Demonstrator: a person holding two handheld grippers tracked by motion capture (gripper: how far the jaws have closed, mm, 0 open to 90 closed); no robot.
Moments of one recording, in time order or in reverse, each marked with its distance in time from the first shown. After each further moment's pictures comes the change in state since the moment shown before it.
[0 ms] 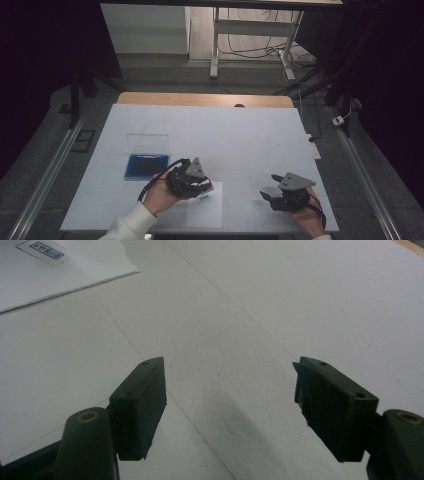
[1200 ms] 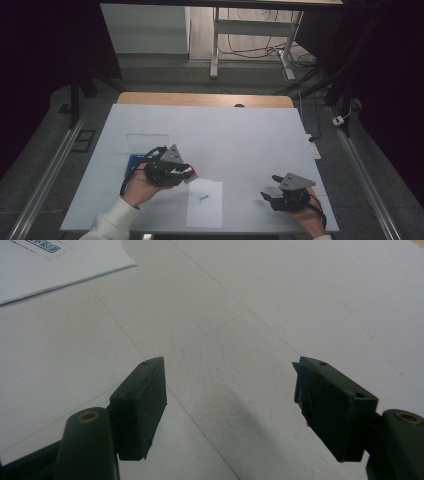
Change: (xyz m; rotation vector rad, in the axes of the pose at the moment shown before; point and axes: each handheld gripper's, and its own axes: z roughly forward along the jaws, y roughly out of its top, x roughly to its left) left arm 0.032 -0.020 -0.042 -0.047 0.062 -0.105; right arm -0.001 -0.004 0.001 0.007 0.001 0.010
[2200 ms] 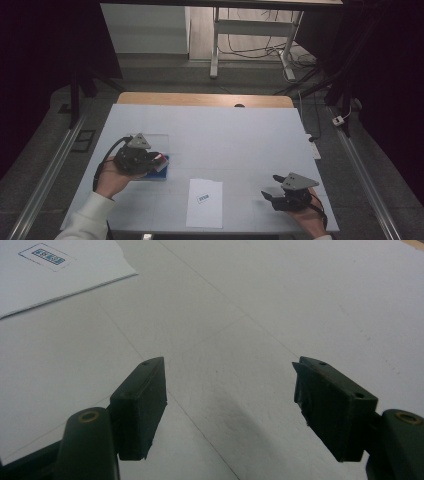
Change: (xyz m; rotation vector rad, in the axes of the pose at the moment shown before) left arm 0.055 -0.042 -0.038 0.018 0.139 -0.154; right arm -0.002 -0.001 -0.003 -0.025 0.007 0.027
